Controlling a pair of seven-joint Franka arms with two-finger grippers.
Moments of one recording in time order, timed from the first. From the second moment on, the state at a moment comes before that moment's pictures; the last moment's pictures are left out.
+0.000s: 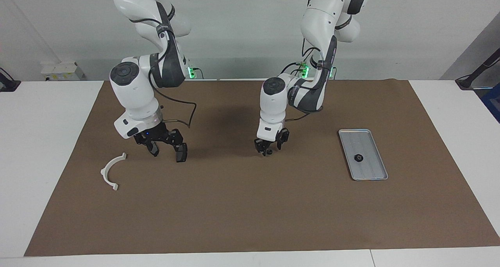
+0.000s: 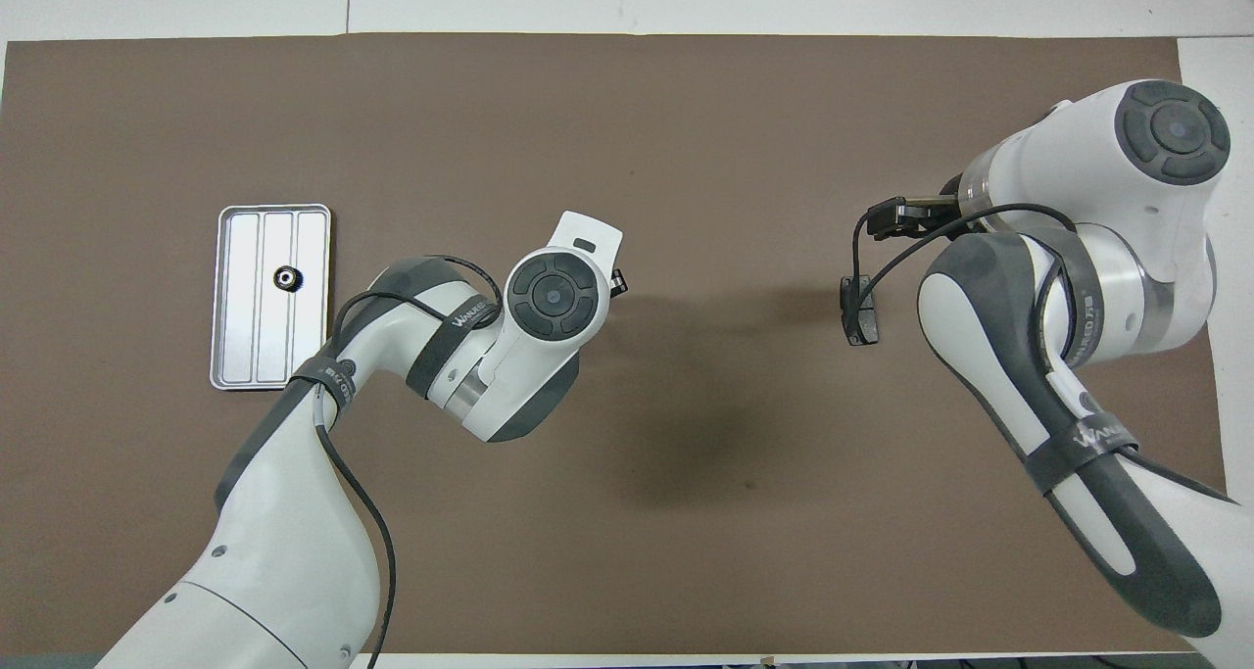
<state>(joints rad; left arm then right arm) -0.55 0.41 -0.08 -1.82 0.20 2.29 -1.06 0.10 0.21 0.02 -1.85 0.01 2.13 0.21</state>
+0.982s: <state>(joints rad) 0.08 0.30 -0.09 -1.91 0.04 2.24 -0.01 0.50 0.31 0.03 -1.68 0.01 2.07 0.91</state>
